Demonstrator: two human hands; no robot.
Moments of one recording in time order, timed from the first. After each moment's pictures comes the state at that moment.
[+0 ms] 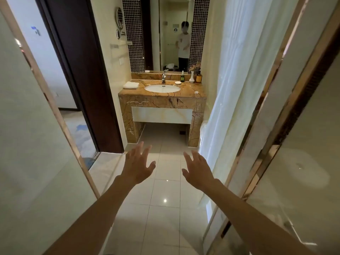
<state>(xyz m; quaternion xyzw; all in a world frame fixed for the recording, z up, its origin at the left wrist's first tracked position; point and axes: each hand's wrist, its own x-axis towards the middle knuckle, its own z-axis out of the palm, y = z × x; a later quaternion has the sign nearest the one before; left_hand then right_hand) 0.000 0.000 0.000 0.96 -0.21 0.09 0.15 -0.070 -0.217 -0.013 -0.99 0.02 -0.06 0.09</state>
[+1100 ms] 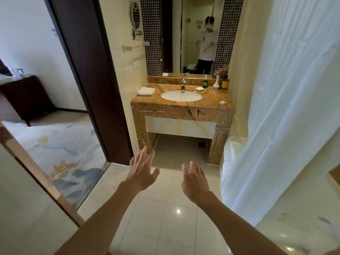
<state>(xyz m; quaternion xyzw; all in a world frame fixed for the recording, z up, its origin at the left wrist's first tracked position) 0.280 -0.040 -0.029 0.97 -0.16 0.08 0.13 0.227 -0.244 -0.069 -0.99 -0.02 -0.09 0.09</state>
